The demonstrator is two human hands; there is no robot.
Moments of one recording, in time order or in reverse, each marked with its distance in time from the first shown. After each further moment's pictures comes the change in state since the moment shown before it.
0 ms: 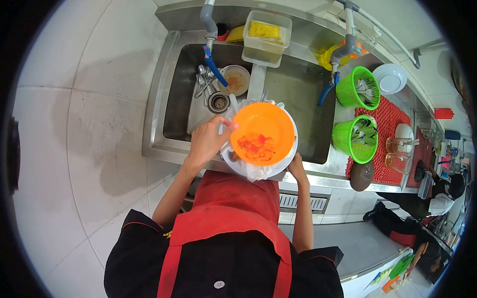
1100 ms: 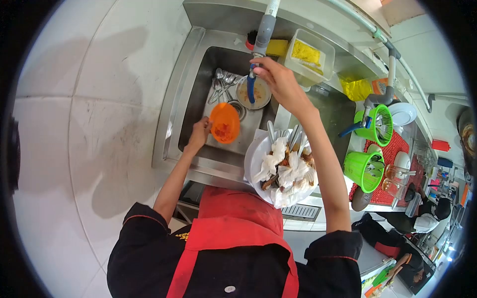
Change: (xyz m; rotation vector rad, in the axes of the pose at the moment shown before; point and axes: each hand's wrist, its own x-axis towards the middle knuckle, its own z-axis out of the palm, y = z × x) left_hand 0.075 -0.264 0.035 -0.222 0.079 -0.156; right_hand 0.193 -0.299 0.093 -0.309 -0.188 -0.651
